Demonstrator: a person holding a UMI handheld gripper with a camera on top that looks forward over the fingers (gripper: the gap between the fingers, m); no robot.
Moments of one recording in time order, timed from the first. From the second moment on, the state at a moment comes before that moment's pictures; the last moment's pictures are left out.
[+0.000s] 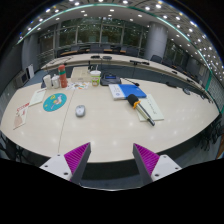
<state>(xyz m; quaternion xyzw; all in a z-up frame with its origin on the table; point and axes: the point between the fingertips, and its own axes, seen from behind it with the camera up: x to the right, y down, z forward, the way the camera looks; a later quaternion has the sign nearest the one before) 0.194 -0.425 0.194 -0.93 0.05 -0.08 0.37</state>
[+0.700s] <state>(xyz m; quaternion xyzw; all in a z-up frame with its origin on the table) 0.059 -0.242 0.056 -0.90 0.04 -0.03 0.43</state>
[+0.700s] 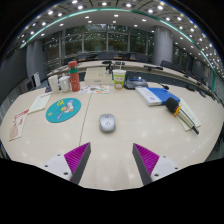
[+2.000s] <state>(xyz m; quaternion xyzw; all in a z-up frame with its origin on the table) -0.089 0.006 0.159 -0.84 0.05 -0.01 0.54</state>
